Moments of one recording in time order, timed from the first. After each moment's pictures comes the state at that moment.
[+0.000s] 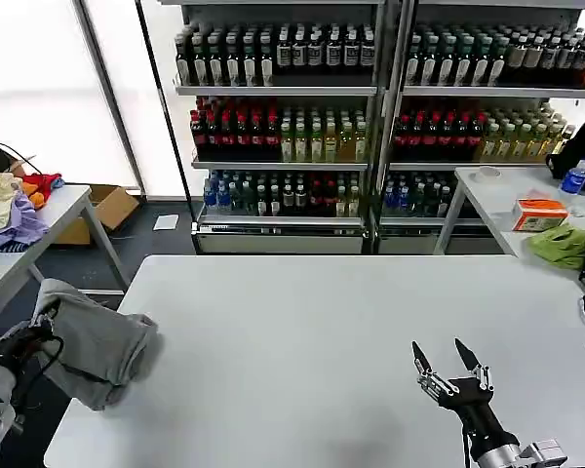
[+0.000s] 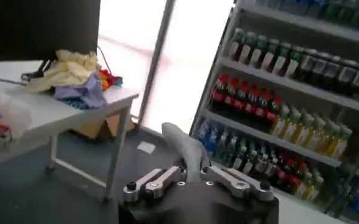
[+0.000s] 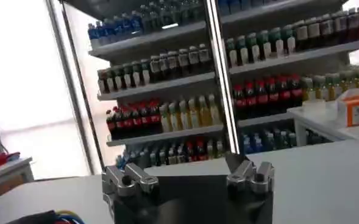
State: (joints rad) left arm 1.44 -0.99 -1.03 -2.07 -1.07 0.55 -0.23; right arm -1.71 1.36 0.74 2.23 0.48 -0.13 -0.19
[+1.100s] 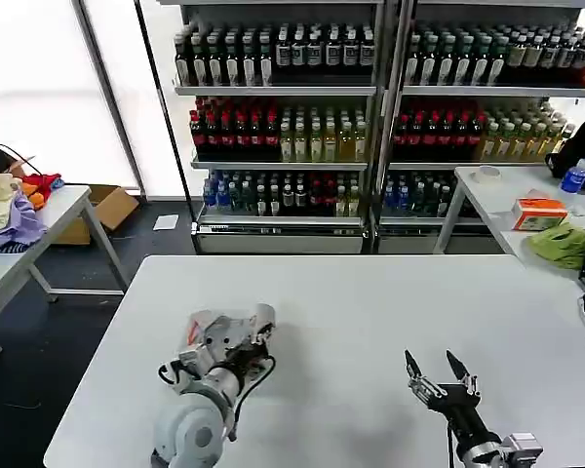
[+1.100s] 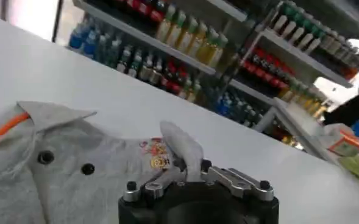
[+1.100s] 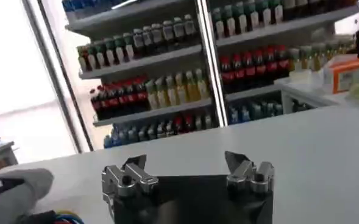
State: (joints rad) left arm 1.16 -1.36 -0.21 -2.01 -0.86 0.56 -0.40; right arm -1.65 1.37 0.67 2.19 0.49 -0.29 -0.09
